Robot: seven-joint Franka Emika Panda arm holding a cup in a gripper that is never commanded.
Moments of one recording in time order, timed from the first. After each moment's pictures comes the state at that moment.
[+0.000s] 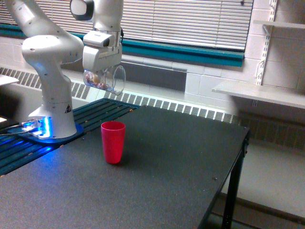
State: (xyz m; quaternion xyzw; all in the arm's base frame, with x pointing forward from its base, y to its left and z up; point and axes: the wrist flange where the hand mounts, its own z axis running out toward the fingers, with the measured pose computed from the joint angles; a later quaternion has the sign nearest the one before) arm 0.263 -0.051 0.381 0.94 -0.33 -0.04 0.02
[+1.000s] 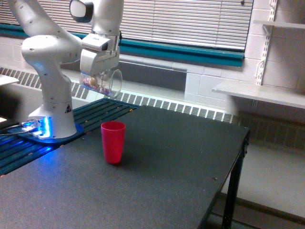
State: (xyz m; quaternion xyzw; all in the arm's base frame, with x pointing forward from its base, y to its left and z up) arm 0.263 -0.062 0.373 0.95 -0.32 -0.07 0.03
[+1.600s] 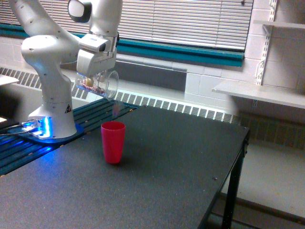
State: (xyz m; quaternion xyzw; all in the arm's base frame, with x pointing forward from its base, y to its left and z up) arm 0.261 -0.075 0.371 0.95 -0.31 -0.07 0.04
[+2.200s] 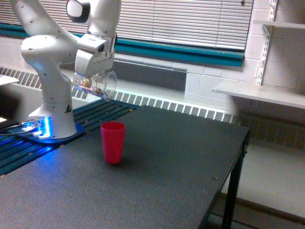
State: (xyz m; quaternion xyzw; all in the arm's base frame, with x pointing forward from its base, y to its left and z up) arm 0.260 -0.082 0.371 0.95 -0.30 -0.07 0.05
